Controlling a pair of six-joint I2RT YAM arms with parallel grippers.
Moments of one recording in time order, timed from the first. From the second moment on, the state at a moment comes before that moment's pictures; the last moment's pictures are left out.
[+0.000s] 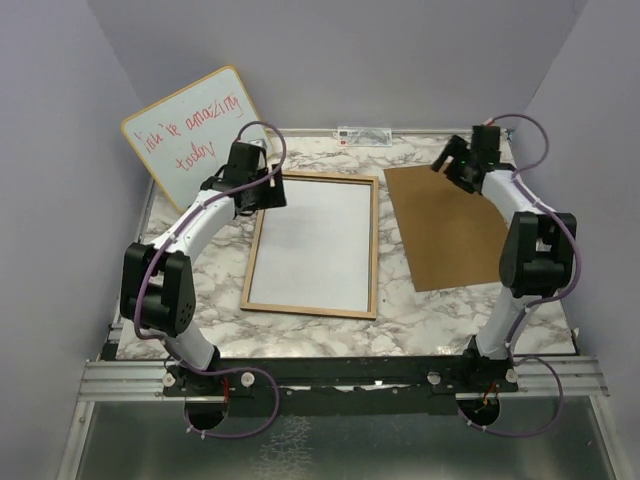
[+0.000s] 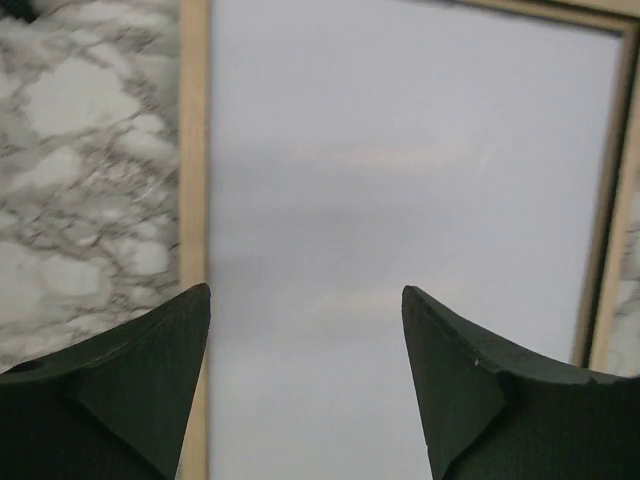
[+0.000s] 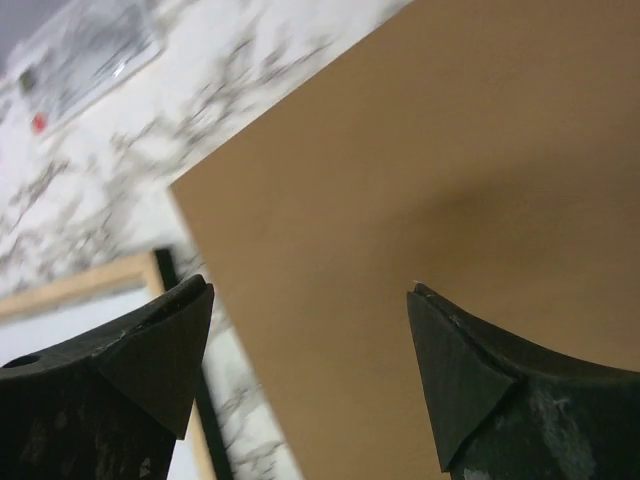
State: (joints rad) left arm -0.25 1.64 1.24 -0.45 0.04 -0.32; right arm 0.03 1.89 1.42 -0.24 -0.04 0.51
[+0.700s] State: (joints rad) left arm -0.71 2.26 1.79 -0.12 0.15 -0.89; right arm -0.38 2.03 1.46 -0.36 -0.03 0.39
